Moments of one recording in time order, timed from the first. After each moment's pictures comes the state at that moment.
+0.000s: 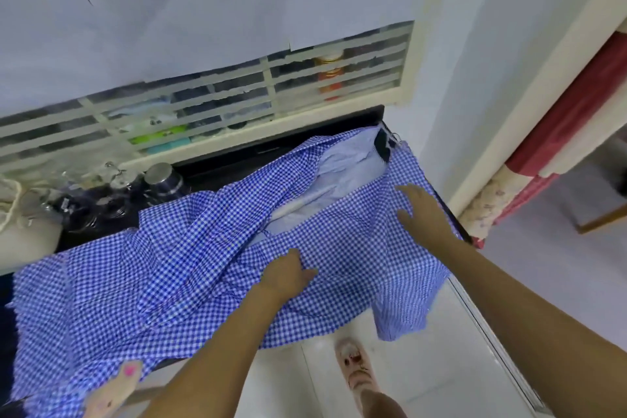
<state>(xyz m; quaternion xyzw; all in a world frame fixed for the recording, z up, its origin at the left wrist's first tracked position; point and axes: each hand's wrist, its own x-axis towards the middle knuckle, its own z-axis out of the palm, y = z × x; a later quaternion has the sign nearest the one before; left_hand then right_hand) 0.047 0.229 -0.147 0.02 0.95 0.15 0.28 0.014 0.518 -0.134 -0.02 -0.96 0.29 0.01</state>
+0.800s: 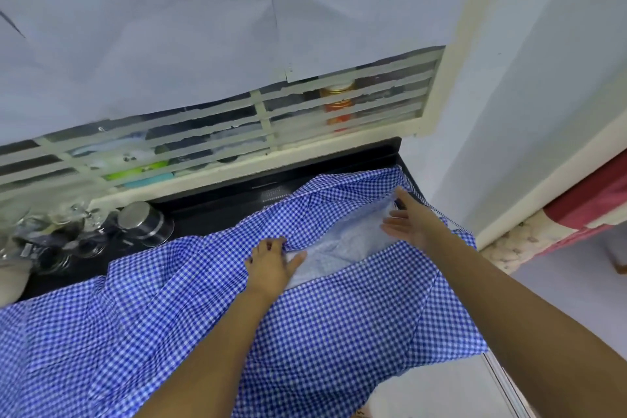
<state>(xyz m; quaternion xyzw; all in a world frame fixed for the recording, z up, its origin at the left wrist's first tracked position) -0.087 0.240 -0.169 -0.08 0.97 0.18 0.14 -0.154 0.521 -0.131 -0.35 -0.55 0.73 -0.20</state>
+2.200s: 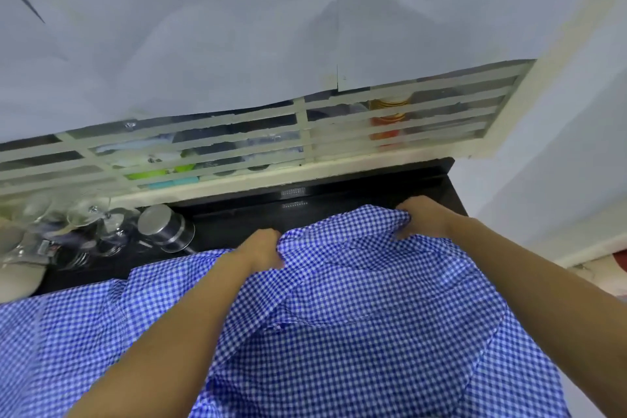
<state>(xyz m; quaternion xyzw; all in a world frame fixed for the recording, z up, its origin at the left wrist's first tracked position) -0.183 0.164 -0.139 -0.02 0.94 0.12 0.32 -0.258 0.487 -0.138 0.18 -0.92 0.18 -0.30</state>
